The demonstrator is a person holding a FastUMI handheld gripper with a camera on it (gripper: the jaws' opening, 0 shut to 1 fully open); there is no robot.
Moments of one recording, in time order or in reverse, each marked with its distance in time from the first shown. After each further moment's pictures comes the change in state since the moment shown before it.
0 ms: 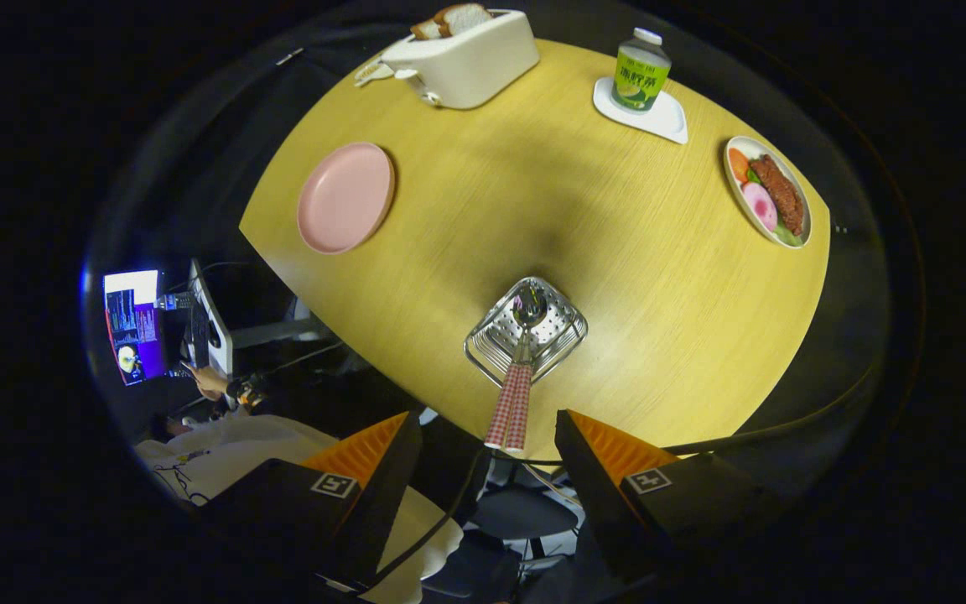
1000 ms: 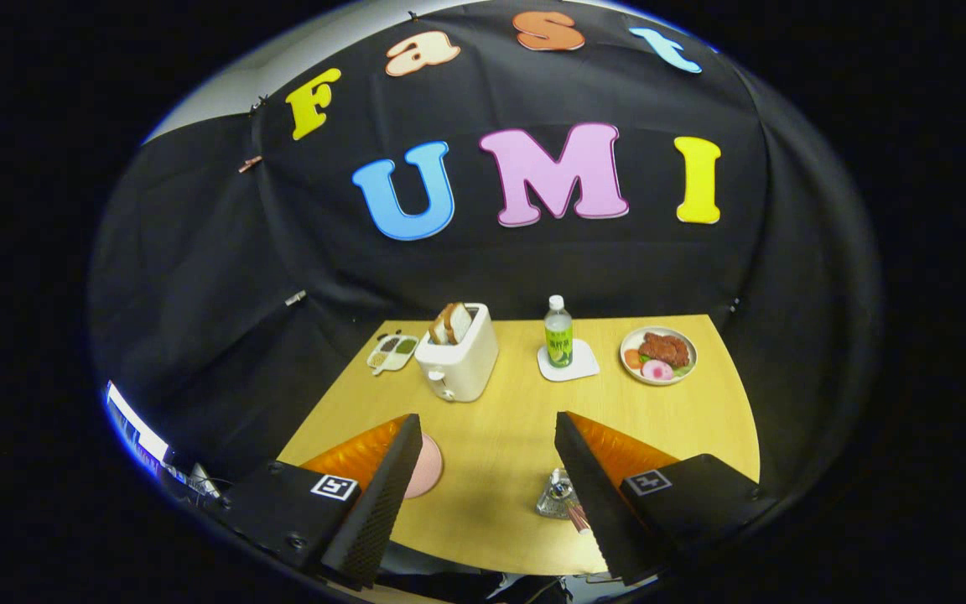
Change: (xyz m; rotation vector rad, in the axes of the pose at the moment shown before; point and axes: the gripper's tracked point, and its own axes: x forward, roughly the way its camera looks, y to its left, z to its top) arm -0.175 0.085 0.077 0.246 -1.101 -0.183
